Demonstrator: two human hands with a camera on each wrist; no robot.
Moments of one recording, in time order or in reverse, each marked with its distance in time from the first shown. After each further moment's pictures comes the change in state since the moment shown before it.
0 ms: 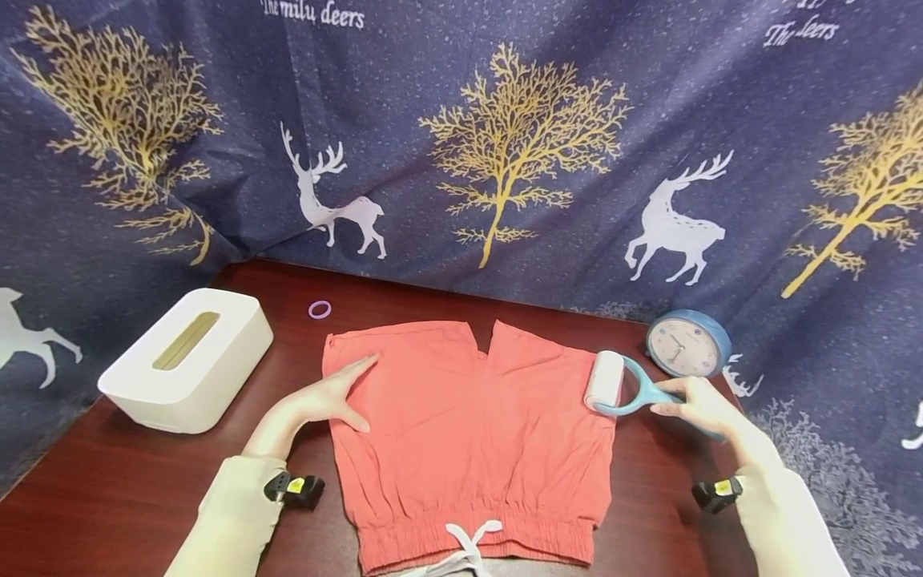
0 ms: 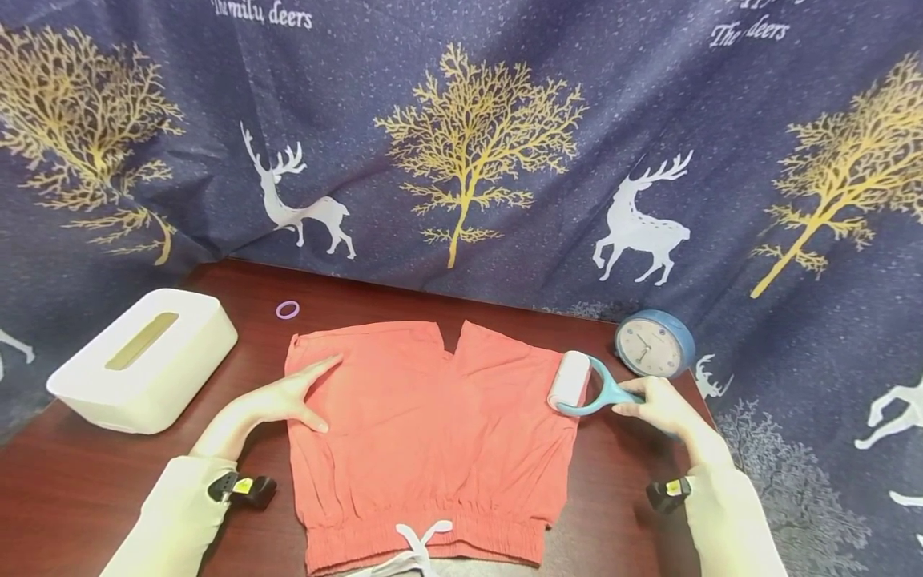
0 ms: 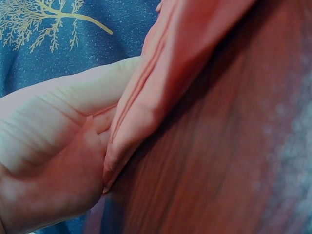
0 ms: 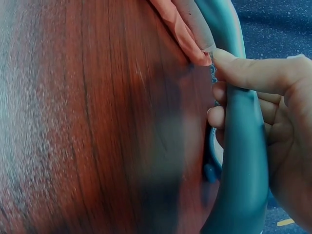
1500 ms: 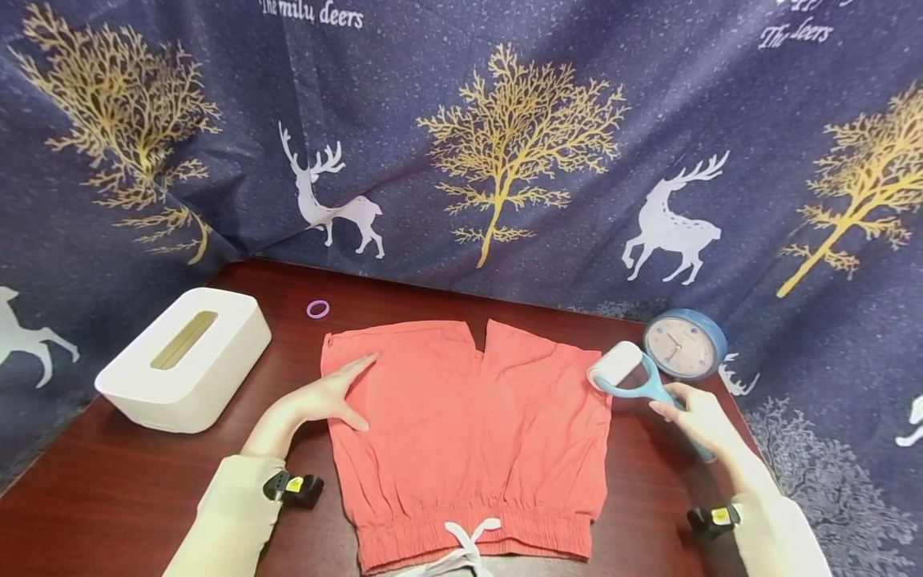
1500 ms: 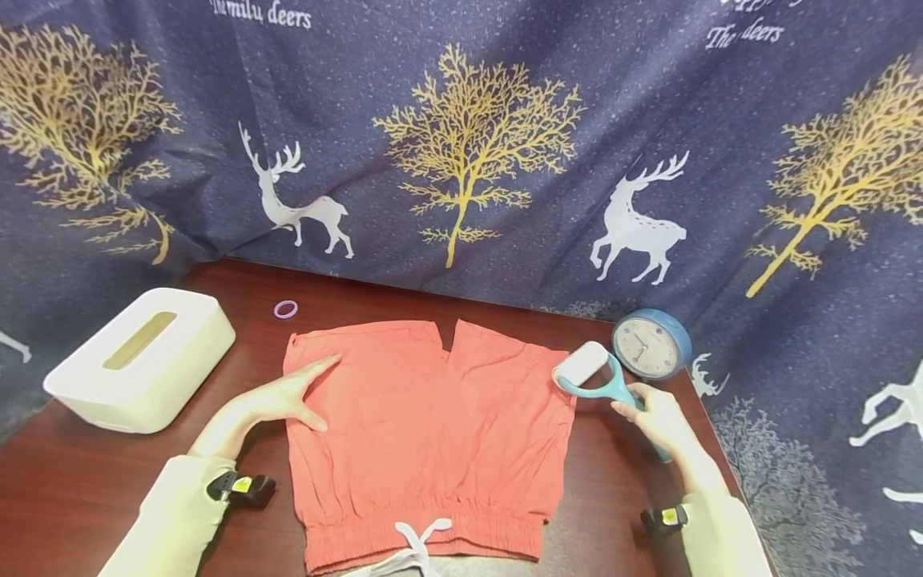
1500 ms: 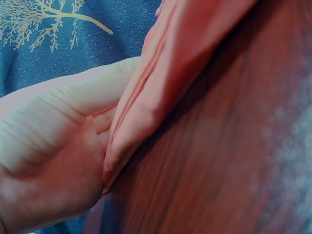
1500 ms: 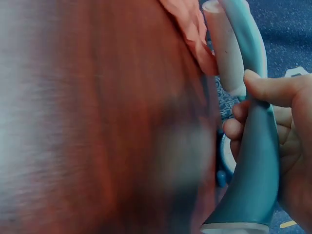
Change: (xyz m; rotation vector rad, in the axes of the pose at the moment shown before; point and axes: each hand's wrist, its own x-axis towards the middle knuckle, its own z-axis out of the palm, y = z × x) left_hand 0.001 0.000 0.000 0.001 0.006 0.005; right_hand -0.022 -0.018 0.016 0.053 0.138 0.291
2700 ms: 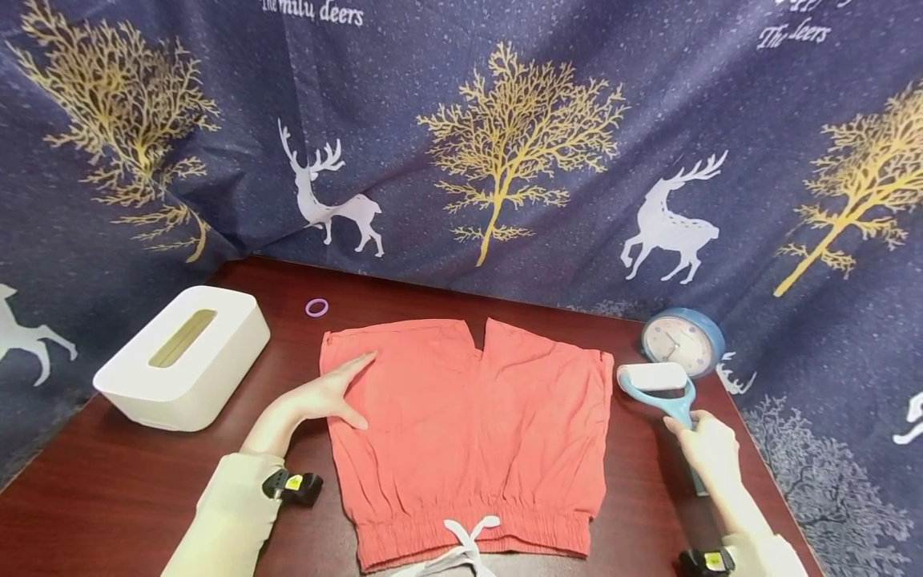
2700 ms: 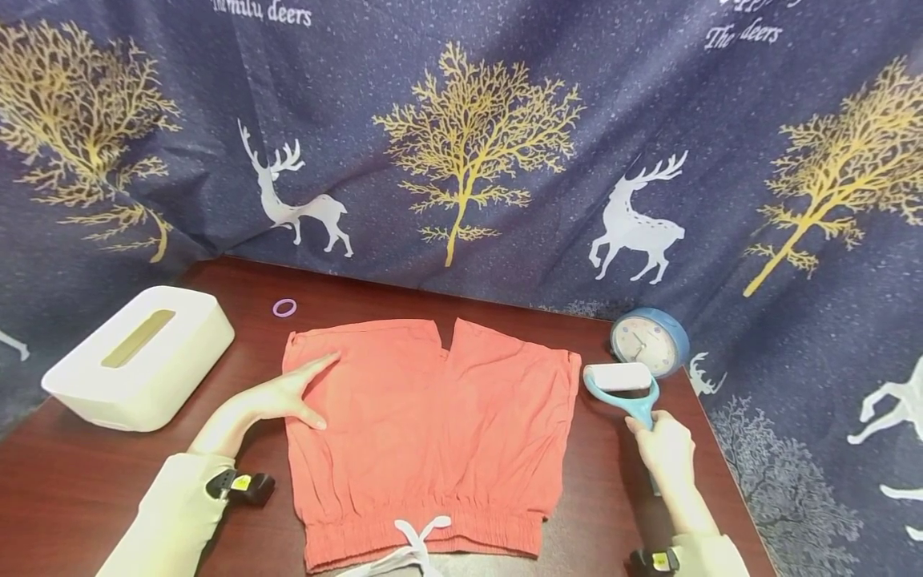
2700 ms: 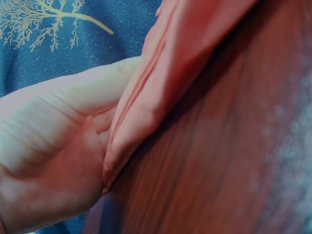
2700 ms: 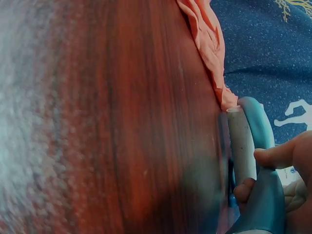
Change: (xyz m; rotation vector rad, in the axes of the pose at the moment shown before) left_hand 0.000 -0.001 0.000 -0.002 0.001 0.016; right_hand -0.040 -0.015 0.018 -0.093 0.223 0.362
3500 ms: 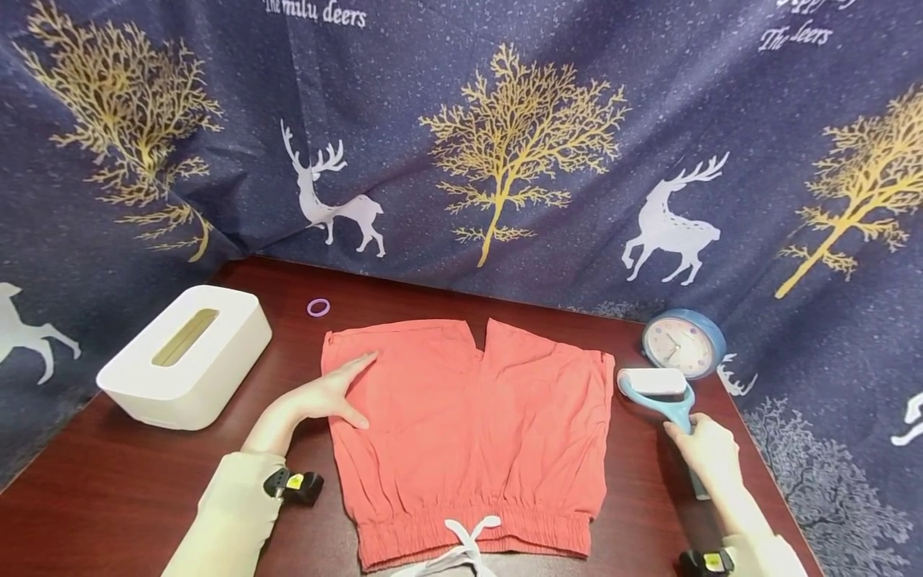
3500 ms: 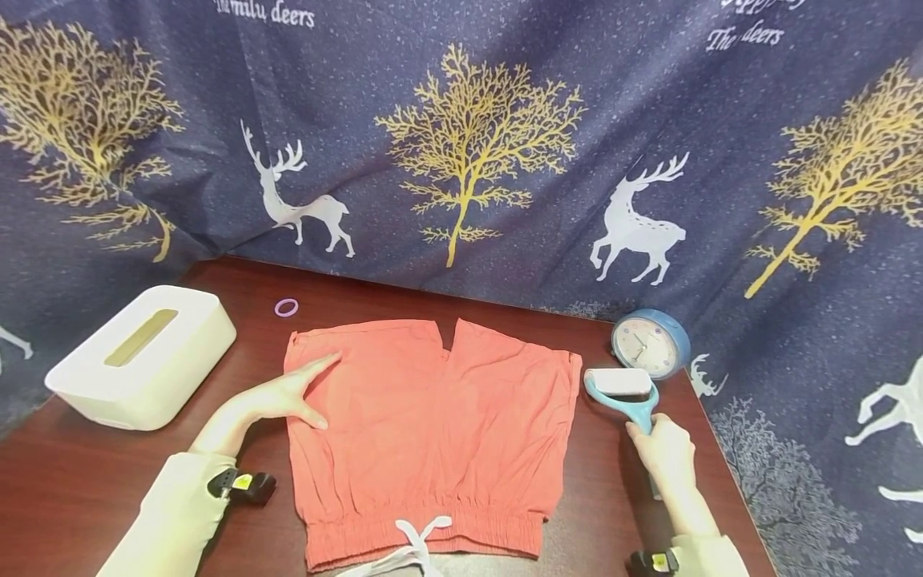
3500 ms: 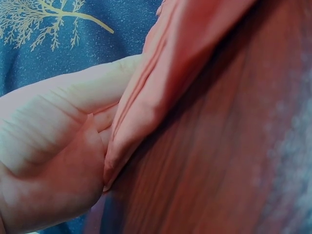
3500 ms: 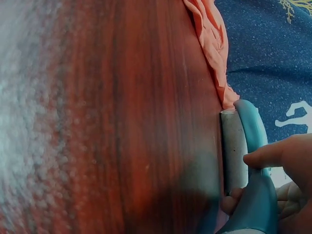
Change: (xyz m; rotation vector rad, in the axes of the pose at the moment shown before) left_hand -0.001 -0.002 -0.001 0.021 -0.002 -0.001; right_hand 0.000 0.002 0.000 -0.051 -0.014 -0.067
